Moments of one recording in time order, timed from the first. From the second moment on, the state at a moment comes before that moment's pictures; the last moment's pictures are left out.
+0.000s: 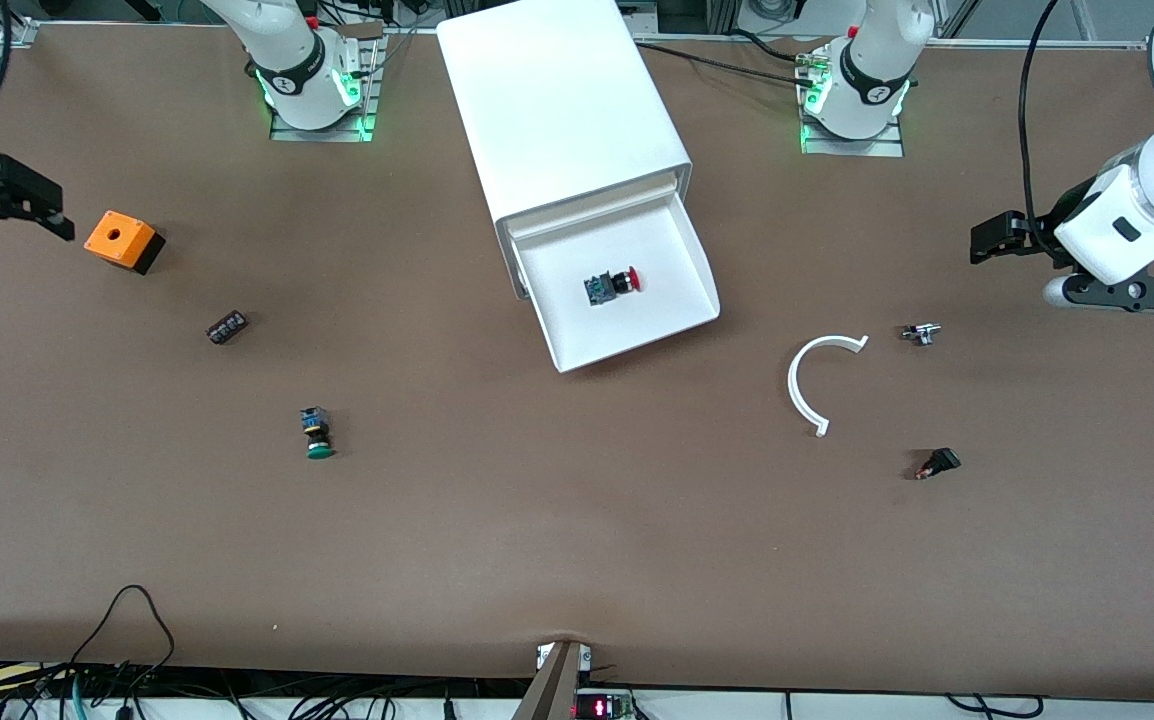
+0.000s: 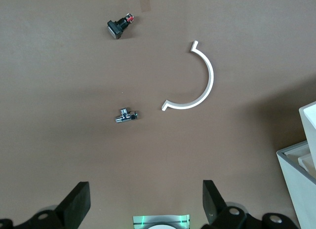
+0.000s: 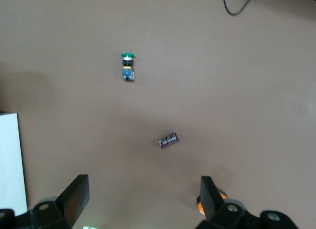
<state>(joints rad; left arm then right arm) -0.05 0.05 0.01 -1.66 0.00 1.52 0.01 -0.01 0.03 -0.05 -1.51 0.01 1.53 -0.33</state>
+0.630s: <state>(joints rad) -0.05 0.05 0.01 -1.65 0.00 1.52 0.01 -0.02 0.05 -0.09 -1.52 0.00 1.55 -0.33</state>
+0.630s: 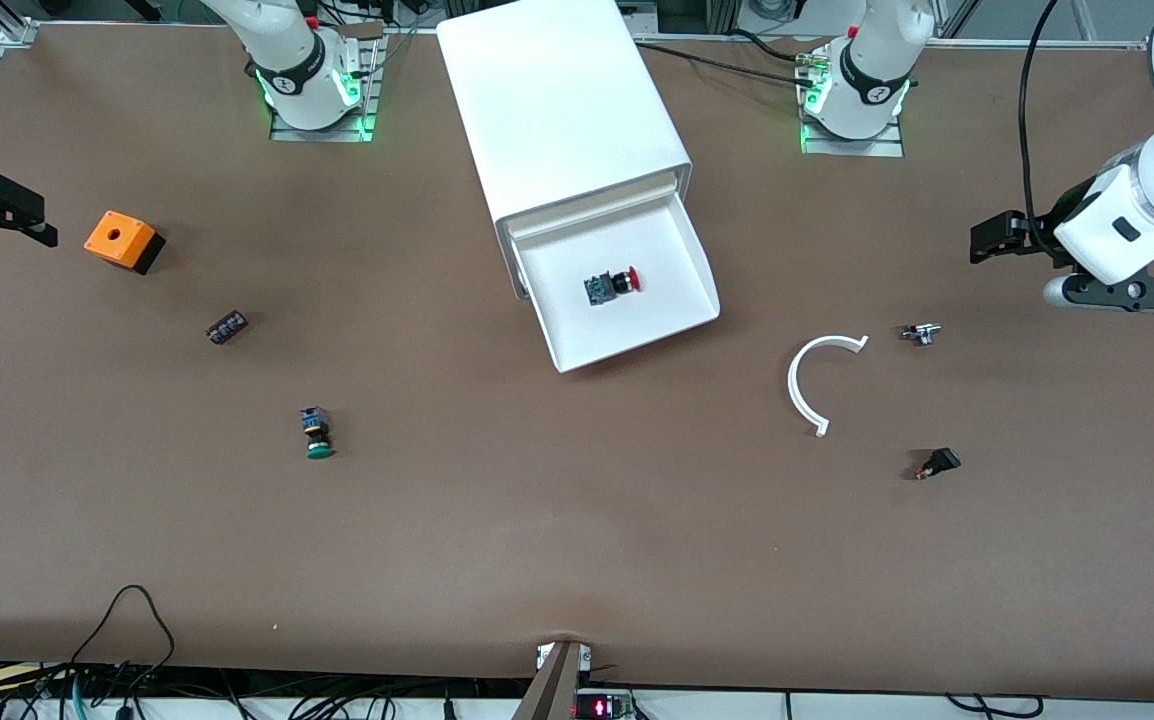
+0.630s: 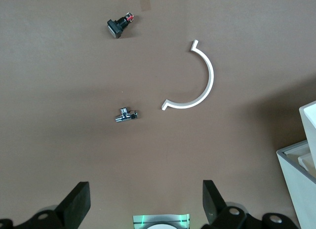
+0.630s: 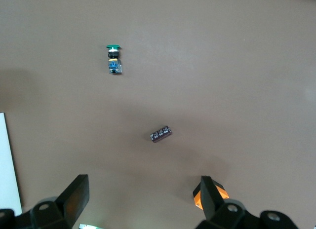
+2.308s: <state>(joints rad) -0.23 0.35 -0.09 -1.51 -0.16 1.66 -0.52 -0.02 -0.05 -0.11 -1.65 -0.01 1.51 -0.41</state>
